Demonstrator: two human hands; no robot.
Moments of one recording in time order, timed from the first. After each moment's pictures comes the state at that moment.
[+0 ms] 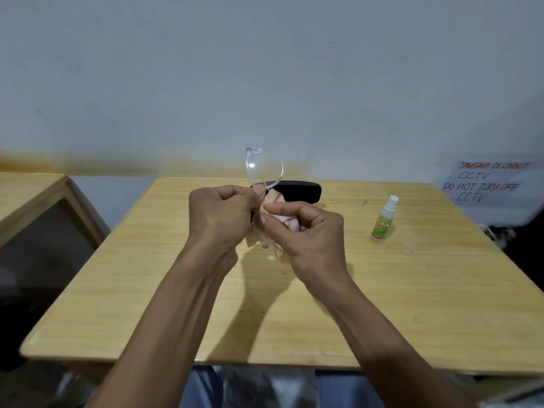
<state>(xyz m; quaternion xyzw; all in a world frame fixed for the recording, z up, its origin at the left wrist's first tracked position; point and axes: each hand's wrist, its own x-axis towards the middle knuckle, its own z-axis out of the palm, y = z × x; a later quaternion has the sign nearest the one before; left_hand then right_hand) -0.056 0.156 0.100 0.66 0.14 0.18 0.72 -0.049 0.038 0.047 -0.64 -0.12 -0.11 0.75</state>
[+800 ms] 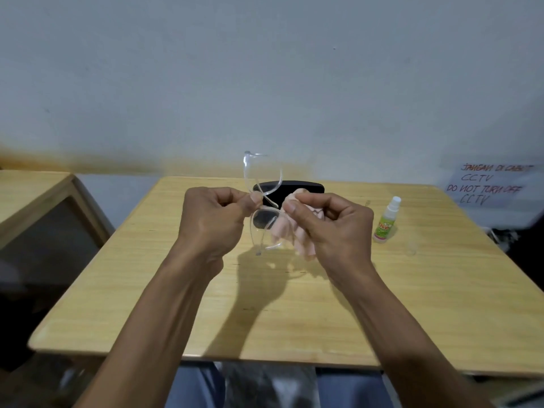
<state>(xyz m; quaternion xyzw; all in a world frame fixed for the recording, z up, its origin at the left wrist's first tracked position) -0.065 0.172 0.098 0.73 0.09 0.18 0.65 -0.041 0.016 0.057 -0.62 -0.08 -0.13 0.77</state>
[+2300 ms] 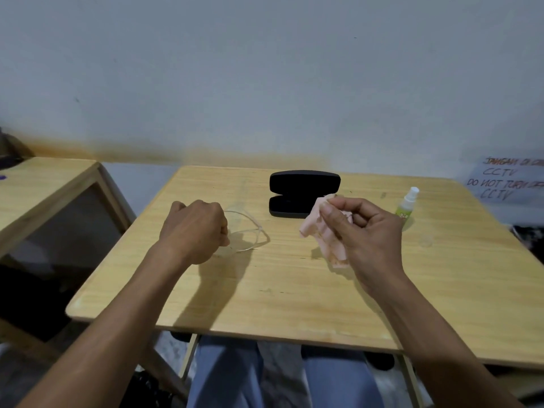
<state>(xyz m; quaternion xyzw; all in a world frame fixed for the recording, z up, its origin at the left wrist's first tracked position) -0.059 0.254 0.049 1.00 0.01 0.08 0.01 -0.063 -0.002 0.043 -0.66 -0.10 -0.13 0.73</state>
